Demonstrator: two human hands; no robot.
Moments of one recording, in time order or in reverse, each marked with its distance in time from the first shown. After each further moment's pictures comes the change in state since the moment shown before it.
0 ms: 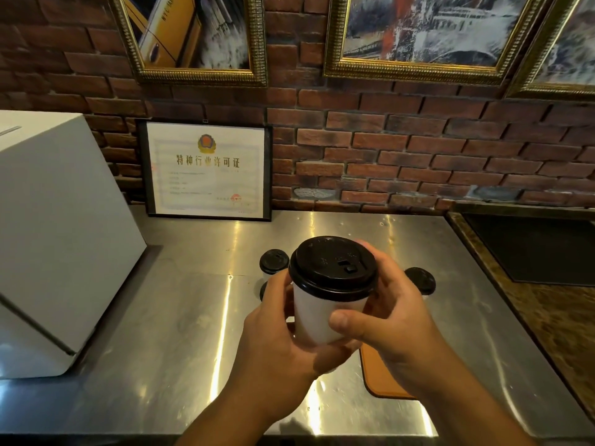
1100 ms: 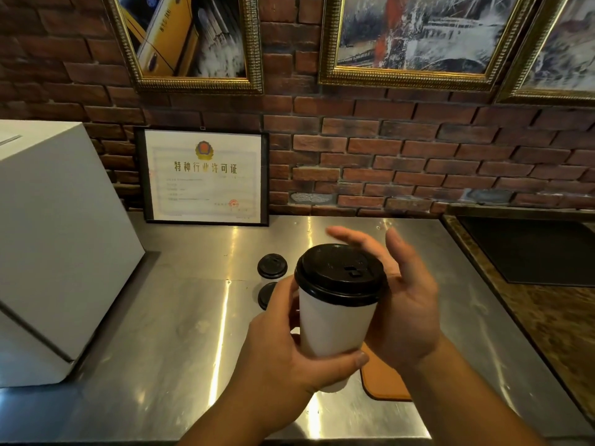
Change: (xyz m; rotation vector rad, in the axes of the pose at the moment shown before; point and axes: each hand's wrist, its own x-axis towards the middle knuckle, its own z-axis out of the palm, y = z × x) left_hand -0.004 0.025 -0.004 0.006 -0.133 0.003; right_hand 0.015 -0.025 0.009 0.404 0.012 0.112
